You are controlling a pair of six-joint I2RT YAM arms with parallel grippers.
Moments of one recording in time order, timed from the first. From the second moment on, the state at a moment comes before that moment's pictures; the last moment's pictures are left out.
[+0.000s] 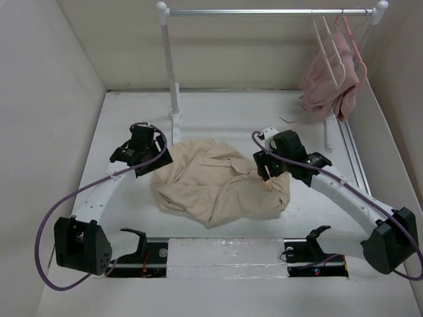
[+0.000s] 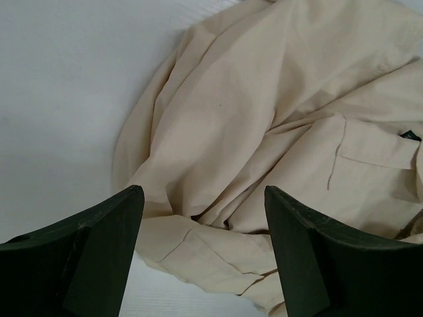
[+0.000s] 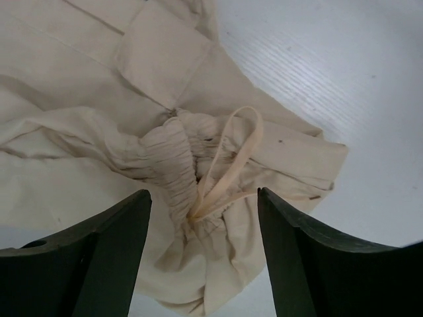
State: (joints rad) left arm -0.24 1.18 0.94 -0.70 -0.10 -0.58; right arm 0.53 1.19 0.93 -0.56 0.00 -0.02
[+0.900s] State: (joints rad) left arm -0.21 1.34 1.47 -0.73 -0.16 -0.69; right arm 0.64 1.09 1.41 -0.59 -0.14 -0.05
